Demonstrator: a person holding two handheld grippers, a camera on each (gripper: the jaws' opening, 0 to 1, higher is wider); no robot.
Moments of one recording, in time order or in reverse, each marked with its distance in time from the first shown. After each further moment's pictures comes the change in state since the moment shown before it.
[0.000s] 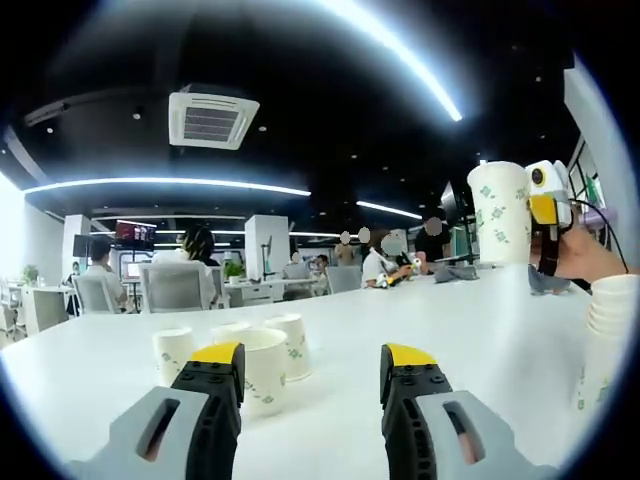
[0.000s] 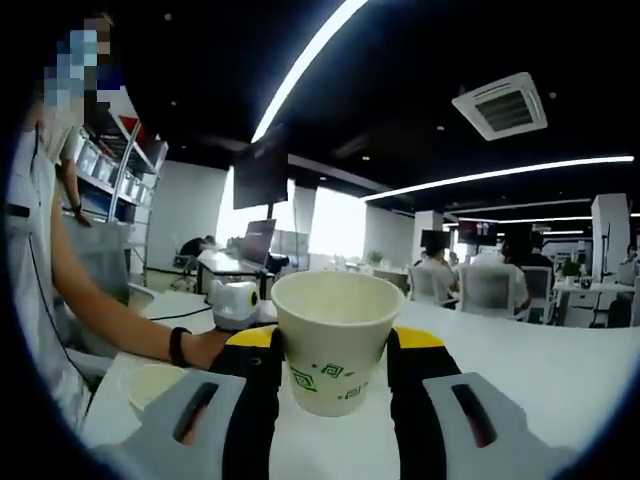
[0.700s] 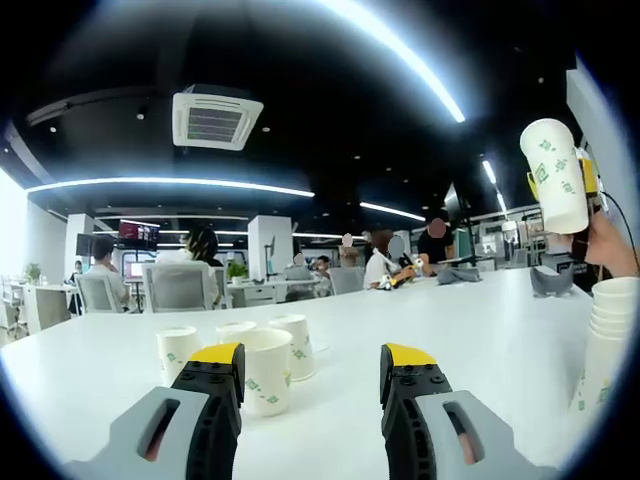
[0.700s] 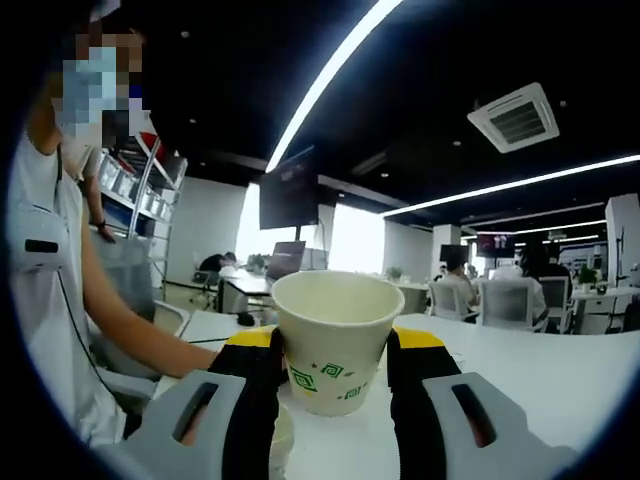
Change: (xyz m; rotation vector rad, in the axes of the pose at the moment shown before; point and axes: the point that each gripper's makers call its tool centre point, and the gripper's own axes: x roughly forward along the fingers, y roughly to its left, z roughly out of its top) left arm 0.000 0.008 0.000 -0.007 -0.006 0.015; right arm -0.029 0.058 0.032 0.027 -0.074 0.083
